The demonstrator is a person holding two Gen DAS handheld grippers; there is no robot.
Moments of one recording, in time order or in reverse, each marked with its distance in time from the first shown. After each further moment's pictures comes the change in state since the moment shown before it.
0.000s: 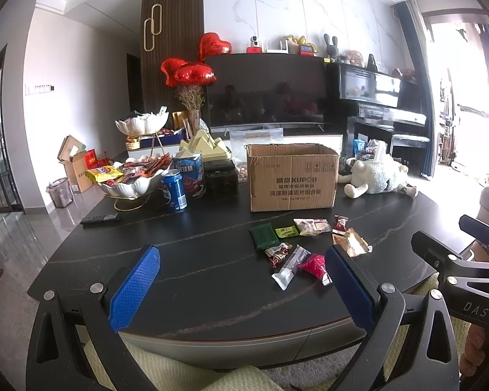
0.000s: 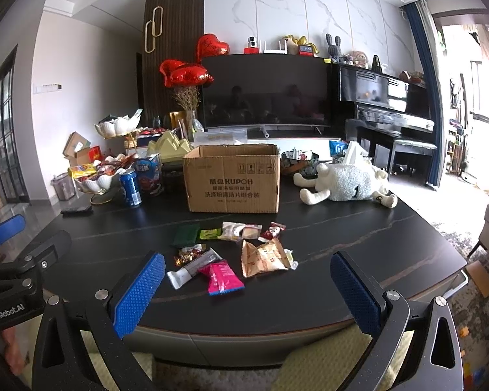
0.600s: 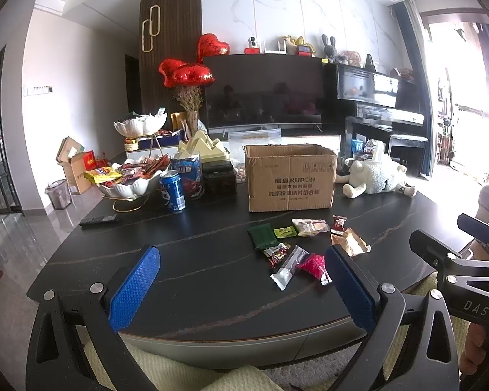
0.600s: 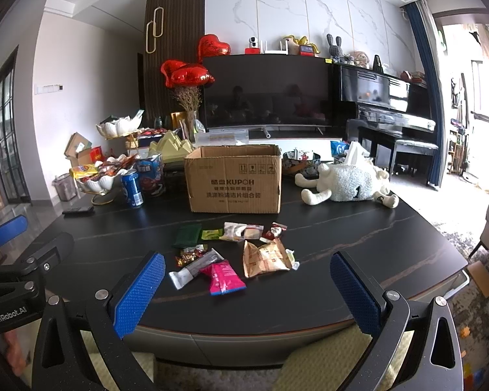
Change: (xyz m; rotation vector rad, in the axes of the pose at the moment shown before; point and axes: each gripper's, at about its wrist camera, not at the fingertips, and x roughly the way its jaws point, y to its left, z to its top) left arm -0.001 -0.001 0.000 0.000 -0.001 -0.002; right arm -0.001 0.001 0.001 0.001 -0.001 0.001
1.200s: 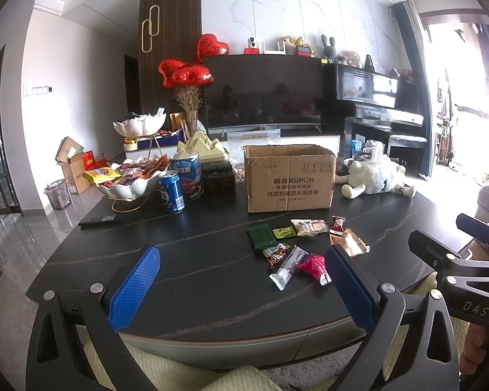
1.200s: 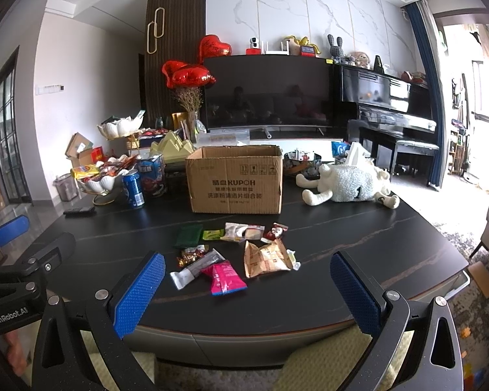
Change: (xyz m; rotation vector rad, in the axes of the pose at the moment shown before) left arm 0.000 -0.001 -0.001 0.000 0.000 0.001; right arm 0.000 0.000 0.000 -0.002 -0.001 0.003
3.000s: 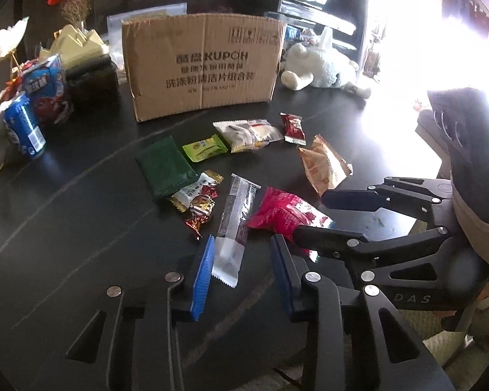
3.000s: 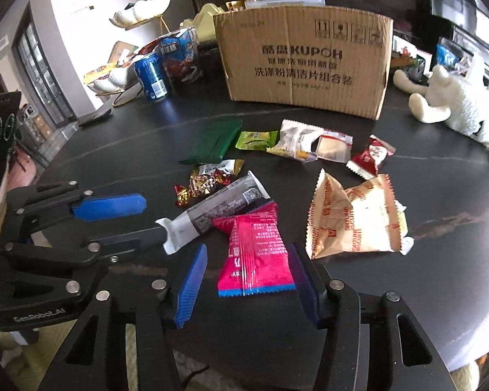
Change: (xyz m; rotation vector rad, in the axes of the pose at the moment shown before) left arm 0.215 -0.036 -0.032 0.139 0.491 -0.461; right arm 0.219 0.018 -0.038 -0.095 0.519 0.327
